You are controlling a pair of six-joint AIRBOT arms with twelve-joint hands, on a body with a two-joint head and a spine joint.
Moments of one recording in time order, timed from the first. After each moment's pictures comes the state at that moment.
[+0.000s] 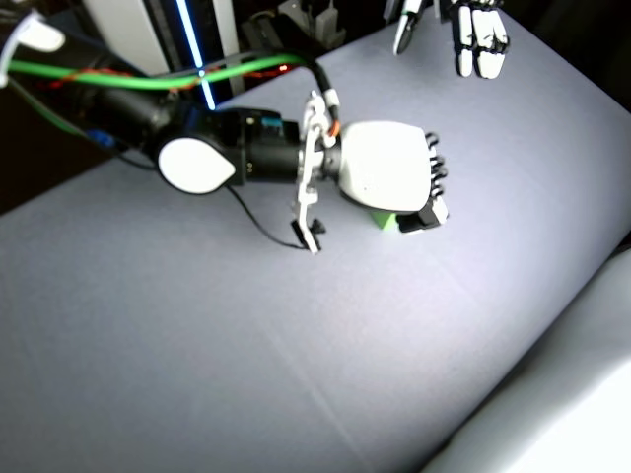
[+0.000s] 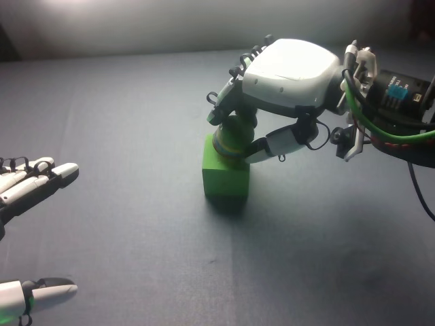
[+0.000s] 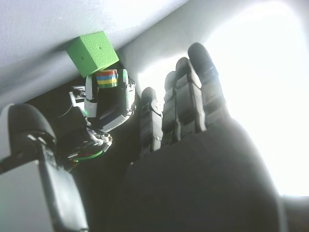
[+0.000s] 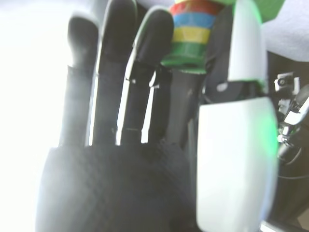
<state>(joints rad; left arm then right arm) 1.33 -0.86 0.85 -0.39 -1.43 0.78 -0.41 -1.40 1.51 -0.40 0.58 -0.62</state>
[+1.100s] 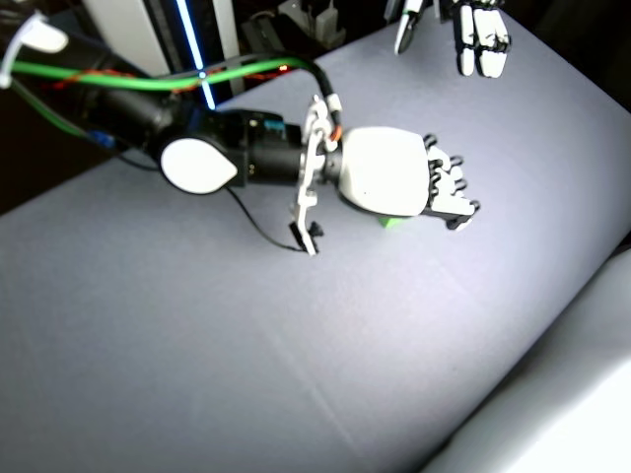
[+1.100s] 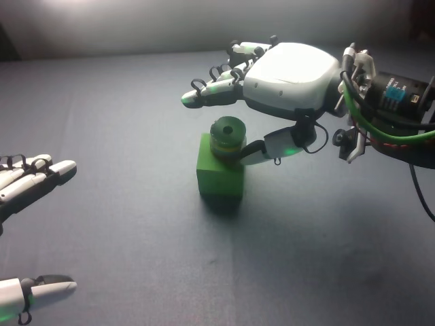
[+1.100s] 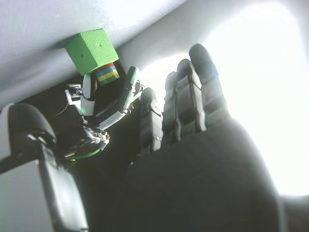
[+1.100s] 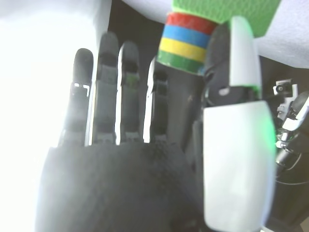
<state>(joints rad) 1.33 -0.86 0.85 -0.39 -1.45 0.77 -0.41 -1.40 1.51 -0.40 0.55 -0.62</state>
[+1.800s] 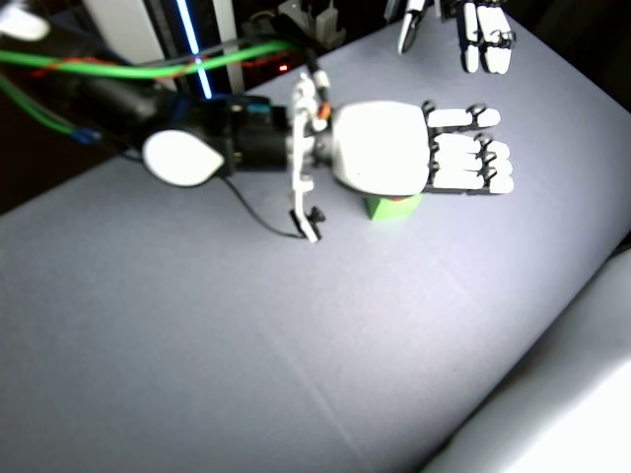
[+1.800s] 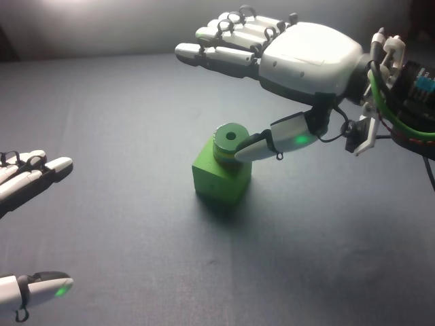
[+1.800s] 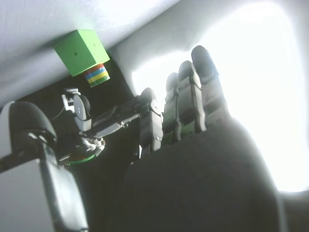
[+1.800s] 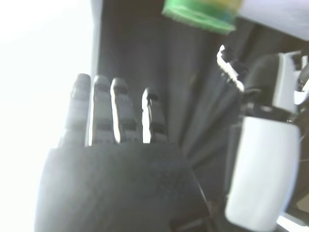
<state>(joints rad) 1.34 -0.86 0.85 -0.41 -1.46 0.77 -0.41 -1.33 1.44 -0.35 0.65 -0.63</state>
